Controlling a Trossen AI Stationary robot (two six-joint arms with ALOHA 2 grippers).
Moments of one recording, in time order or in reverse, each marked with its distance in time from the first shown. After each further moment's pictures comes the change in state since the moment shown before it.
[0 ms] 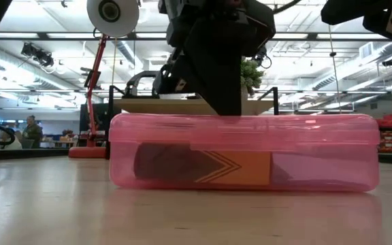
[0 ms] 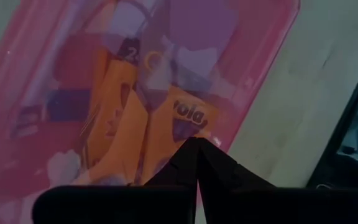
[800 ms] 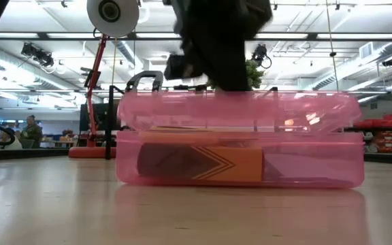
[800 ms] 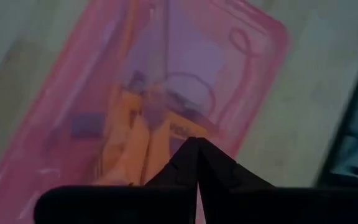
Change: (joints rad) left arm 0.011 -0.092 -0.006 0.026 -0.053 0.028; right arm 0.090 0.000 0.000 -0.015 0.003 0.116
